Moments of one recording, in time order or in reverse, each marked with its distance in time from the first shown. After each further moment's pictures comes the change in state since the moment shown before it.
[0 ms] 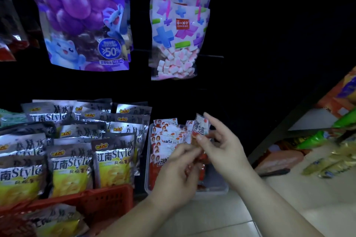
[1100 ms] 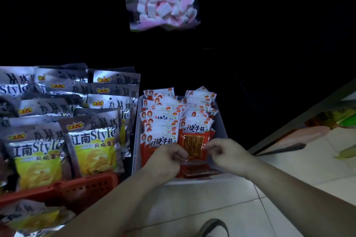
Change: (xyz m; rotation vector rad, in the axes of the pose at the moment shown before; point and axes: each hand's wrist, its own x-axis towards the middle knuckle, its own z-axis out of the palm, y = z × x) left_hand 0.006 -0.185 0.047 0.009 -0.277 -0.601; right_hand 0.043 0.186 -0.040 -0.642 -0.409 0.386
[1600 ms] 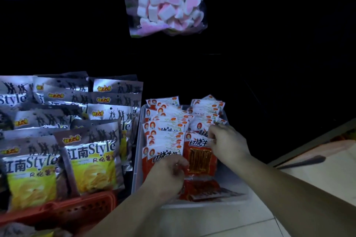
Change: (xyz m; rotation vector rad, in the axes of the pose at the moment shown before) left_hand 0.005 0.004 -0.011 0.024 0.025 -0.114; right_hand 0.076 -0.020 -0.005 -0.551 0.315 -0.138
